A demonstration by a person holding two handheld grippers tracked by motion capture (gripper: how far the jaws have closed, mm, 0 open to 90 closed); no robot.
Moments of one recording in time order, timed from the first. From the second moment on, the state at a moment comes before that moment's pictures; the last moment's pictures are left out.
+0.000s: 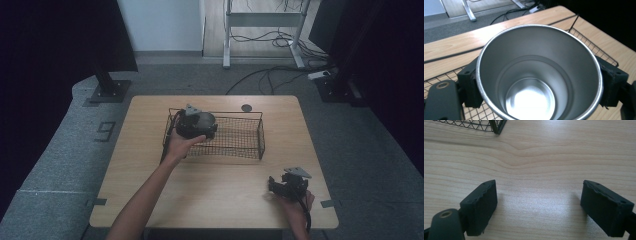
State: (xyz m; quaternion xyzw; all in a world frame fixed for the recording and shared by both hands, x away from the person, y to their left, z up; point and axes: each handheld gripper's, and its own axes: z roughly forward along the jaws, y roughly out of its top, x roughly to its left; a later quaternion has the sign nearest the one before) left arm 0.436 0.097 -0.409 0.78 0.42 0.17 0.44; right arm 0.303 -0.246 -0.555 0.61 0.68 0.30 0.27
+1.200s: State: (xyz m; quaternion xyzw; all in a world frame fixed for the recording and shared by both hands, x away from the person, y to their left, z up) left arm 0.464 0.098 -0.454 0.78 0.45 0.16 0.40; right arm 0.303 -0.246 -0.555 0.61 0.68 0.30 0.27
